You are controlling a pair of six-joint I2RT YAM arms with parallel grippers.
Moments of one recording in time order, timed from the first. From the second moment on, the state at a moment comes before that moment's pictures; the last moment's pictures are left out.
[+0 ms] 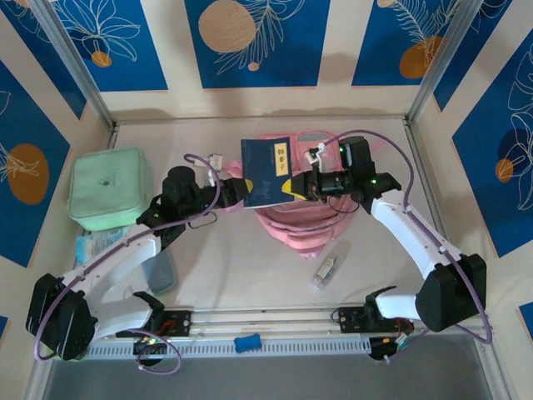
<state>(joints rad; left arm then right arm) -0.56 1.15 0.81 0.05 0.44 -0.75 0.33 1.29 1.08 -0.48 -0.95 0.70</state>
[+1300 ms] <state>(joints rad) -0.87 2.04 1.49 -0.32 0.18 0.27 -0.23 0.97 0.92 -0.91 -0.69 0.63</state>
